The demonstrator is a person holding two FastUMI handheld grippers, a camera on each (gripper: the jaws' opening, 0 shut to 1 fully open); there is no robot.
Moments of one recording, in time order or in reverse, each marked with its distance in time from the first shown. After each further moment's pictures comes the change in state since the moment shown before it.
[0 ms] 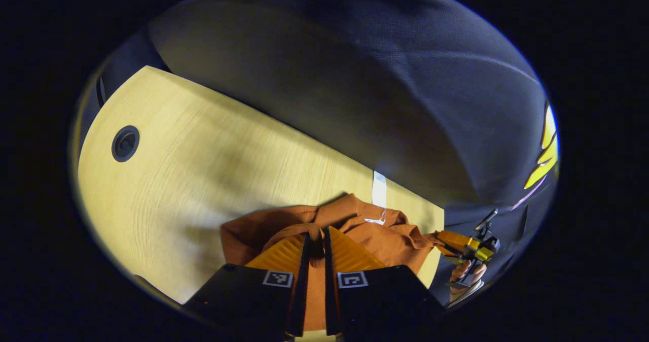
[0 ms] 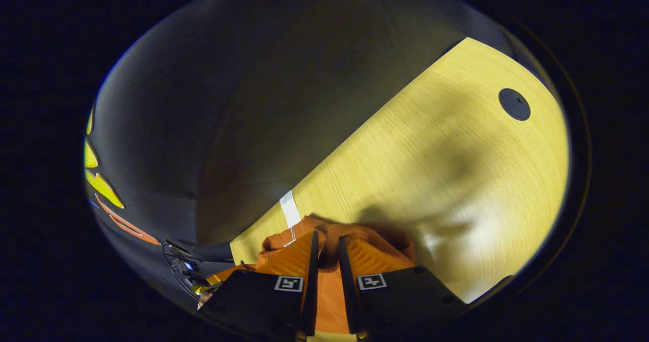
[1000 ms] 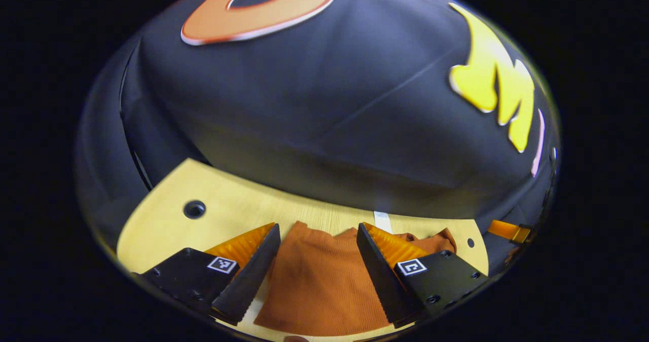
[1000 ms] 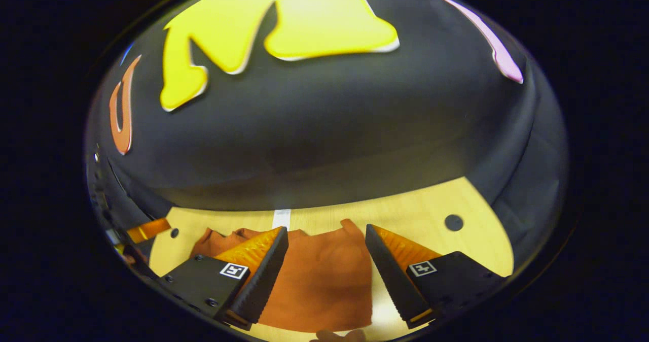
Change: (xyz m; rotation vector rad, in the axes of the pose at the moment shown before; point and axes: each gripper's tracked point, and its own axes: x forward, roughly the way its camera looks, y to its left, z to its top) left arm -0.140 -0.041 0.010 0.341 -0.547 0.178; right arm -0.129 0.060 -0.018 -0.740 -0.488 -0.279
